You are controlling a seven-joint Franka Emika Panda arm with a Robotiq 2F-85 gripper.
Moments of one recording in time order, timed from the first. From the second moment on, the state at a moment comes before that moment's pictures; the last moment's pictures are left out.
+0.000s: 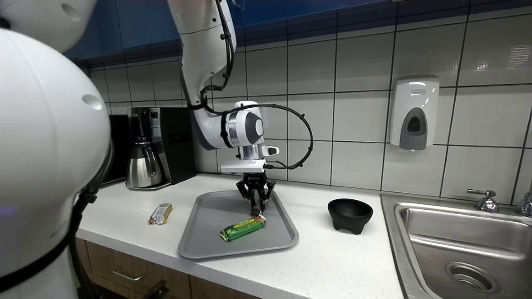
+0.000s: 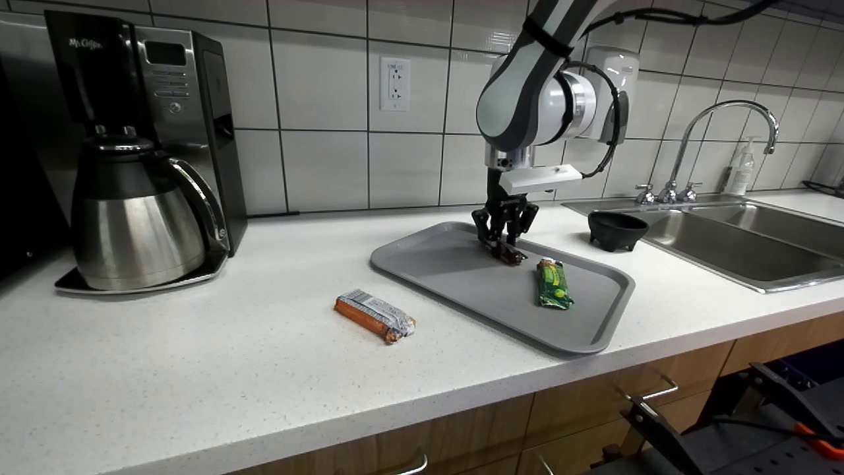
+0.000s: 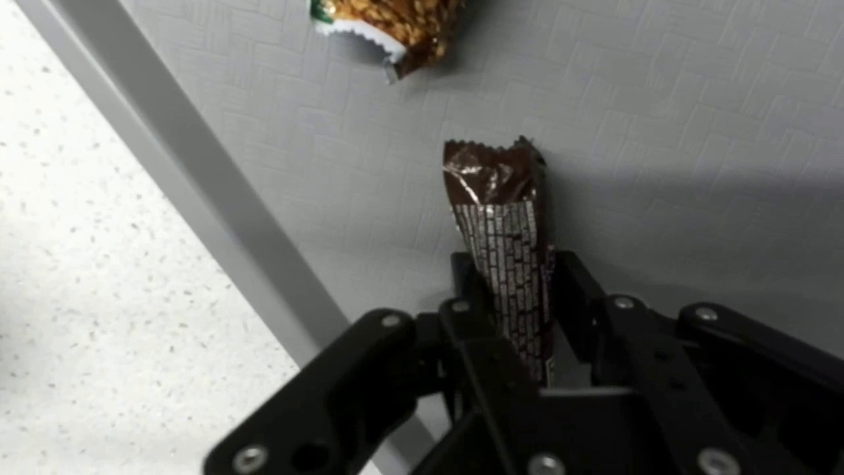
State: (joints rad) arm 0.11 0.49 -0.04 -2.10 -0.16 2.59 0.11
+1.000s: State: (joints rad) arm 0.10 0.43 -0.04 -2.10 -0.15 2.60 0.11
